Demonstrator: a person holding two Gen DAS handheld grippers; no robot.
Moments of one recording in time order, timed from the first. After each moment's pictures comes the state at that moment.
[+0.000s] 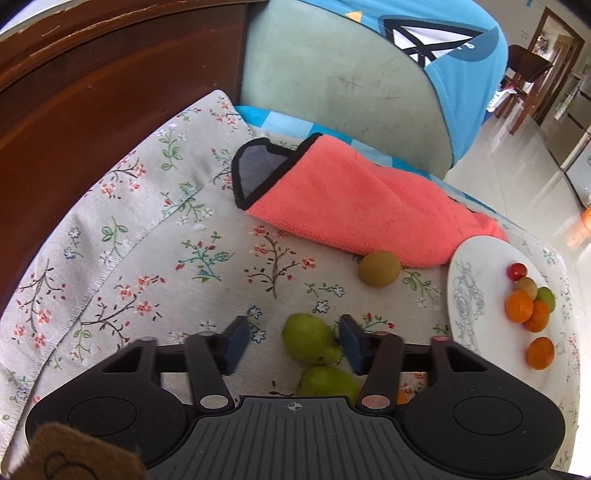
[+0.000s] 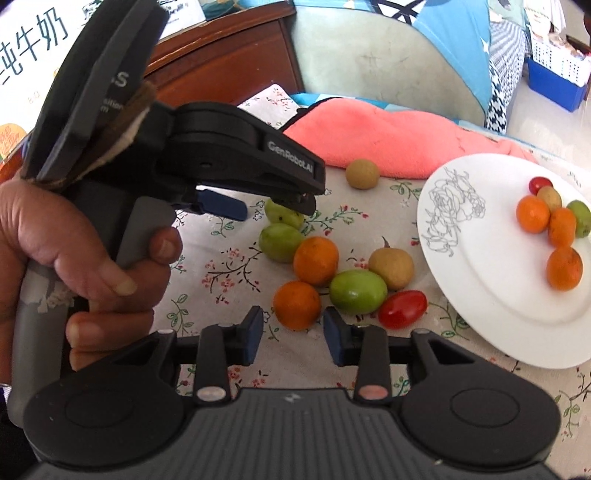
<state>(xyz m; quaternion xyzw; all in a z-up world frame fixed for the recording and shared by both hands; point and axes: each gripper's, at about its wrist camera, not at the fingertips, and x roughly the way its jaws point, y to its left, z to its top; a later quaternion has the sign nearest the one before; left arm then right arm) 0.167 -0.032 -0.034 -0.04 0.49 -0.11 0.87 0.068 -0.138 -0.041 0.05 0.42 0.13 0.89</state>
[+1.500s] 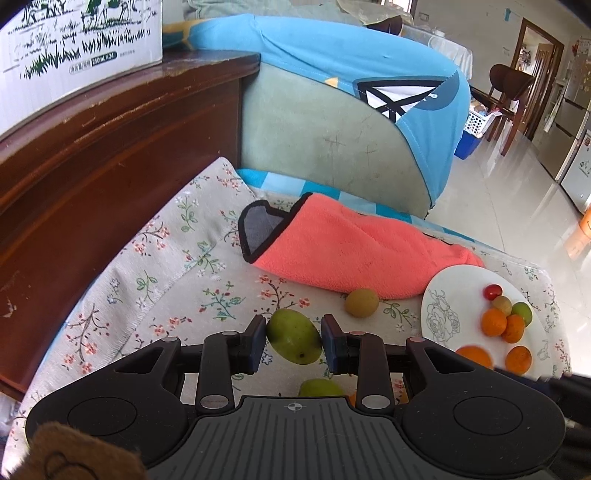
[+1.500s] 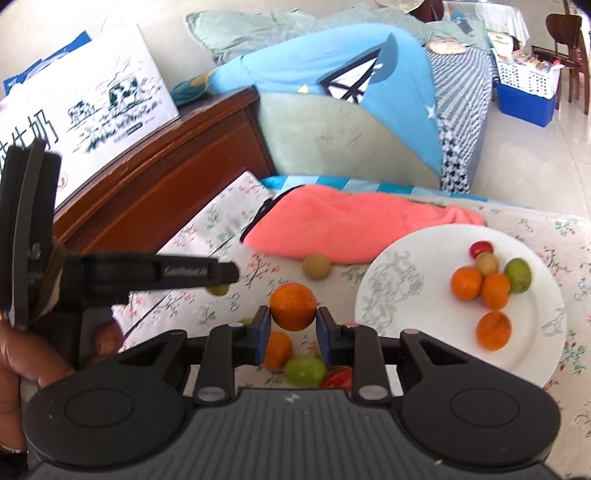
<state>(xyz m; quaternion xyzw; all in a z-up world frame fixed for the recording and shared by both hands) 0.135 -0.032 0.013 -0.01 0.41 -0.10 0.91 0.066 -0.195 0.017 0.11 0.34 0.10 0.93</state>
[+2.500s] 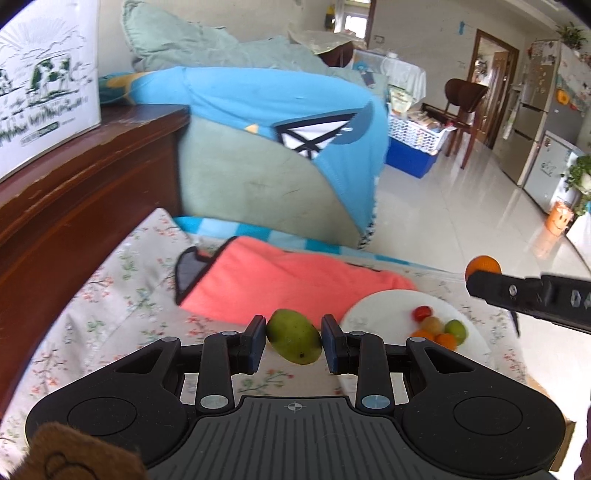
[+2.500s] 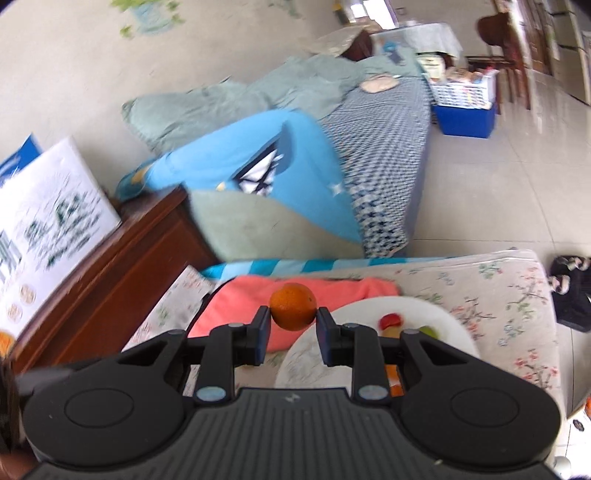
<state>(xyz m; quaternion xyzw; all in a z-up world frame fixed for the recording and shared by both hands) 0.112 -0.086 0.043 0.00 0.36 -0.17 0.92 0.067 -0.288 0.059 0.20 0.27 0.01 0.94</state>
